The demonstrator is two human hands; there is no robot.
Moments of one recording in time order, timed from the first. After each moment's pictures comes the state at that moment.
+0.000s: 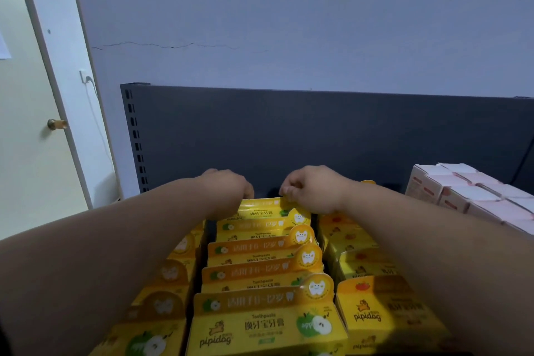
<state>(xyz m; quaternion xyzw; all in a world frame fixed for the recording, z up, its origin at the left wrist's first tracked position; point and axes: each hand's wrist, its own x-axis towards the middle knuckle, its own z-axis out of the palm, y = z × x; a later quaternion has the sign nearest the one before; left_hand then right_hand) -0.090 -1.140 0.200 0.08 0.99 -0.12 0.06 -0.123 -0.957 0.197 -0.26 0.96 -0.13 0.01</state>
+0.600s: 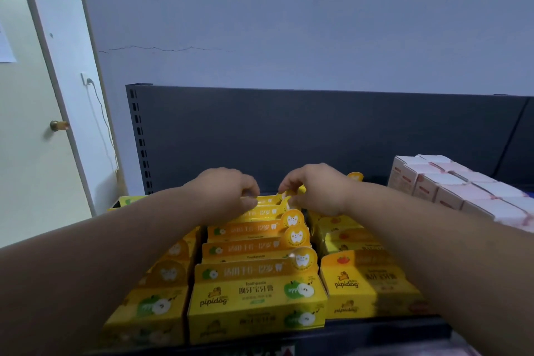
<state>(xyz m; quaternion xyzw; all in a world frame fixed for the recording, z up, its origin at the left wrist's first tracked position) -0.037 -1.129 0.201 0.10 1.00 0.00 -0.01 -0.088 -0.938 0.196 -0.28 0.95 -0.11 -0.01</state>
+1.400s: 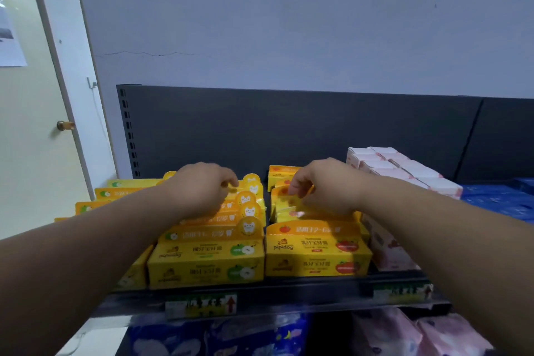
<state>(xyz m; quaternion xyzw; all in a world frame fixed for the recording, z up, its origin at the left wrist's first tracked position) 0.010 -1.077 0.197 0.03 1.00 0.02 -0.09 -0.027 -0.851 0.218 -0.29 0.96 -0.06 0.00</state>
